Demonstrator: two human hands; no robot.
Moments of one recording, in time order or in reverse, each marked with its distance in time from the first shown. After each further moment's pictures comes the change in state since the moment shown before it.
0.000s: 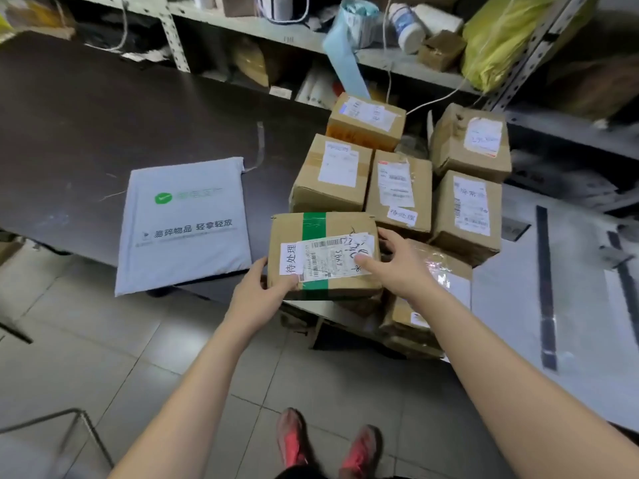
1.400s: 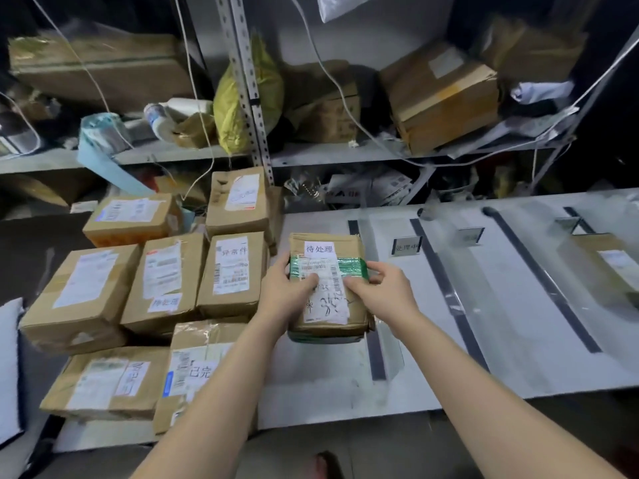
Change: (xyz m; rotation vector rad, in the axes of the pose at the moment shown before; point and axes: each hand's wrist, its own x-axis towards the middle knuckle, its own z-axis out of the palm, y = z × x) left_hand -0.036 0.222 0.417 -0.039 -0.288 0.315; right_hand -0.030 0.203 -0.333 0.347 0.460 0.128
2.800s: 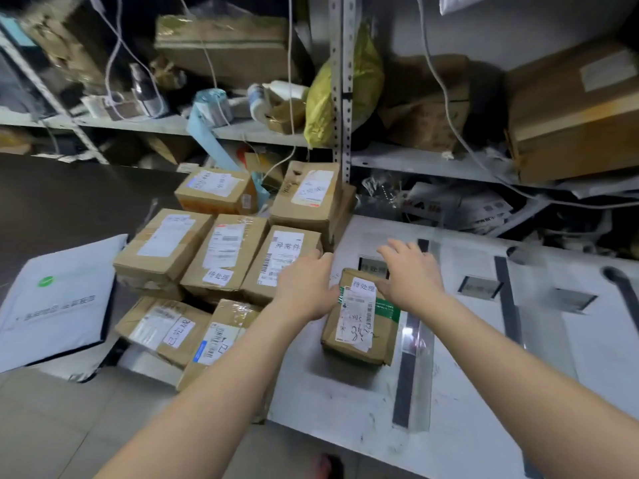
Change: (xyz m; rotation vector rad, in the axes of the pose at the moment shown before) left_hand 0.018 0.037 -0.015 1.140 0.099 0.140; right_hand 0.107 -0.051 0.025 -1.189 -0.259 -0.655
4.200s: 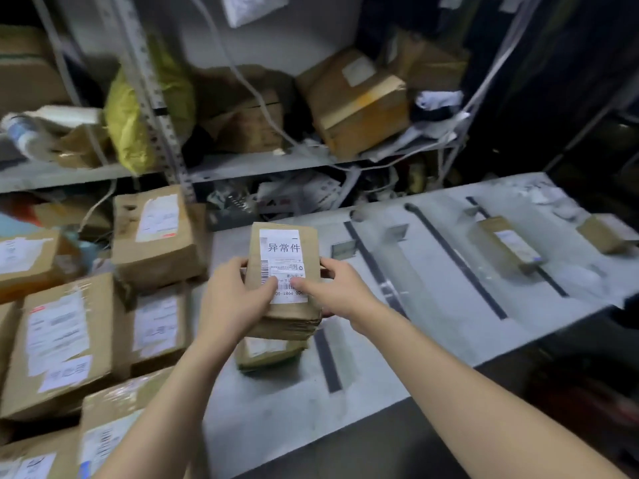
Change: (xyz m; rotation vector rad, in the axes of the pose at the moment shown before) left_hand -0.004 0.027 -0.007 -0.625 -0.044 0.078; right_hand -0.105 -0.024 -0.021 1.327 0.197 0.665
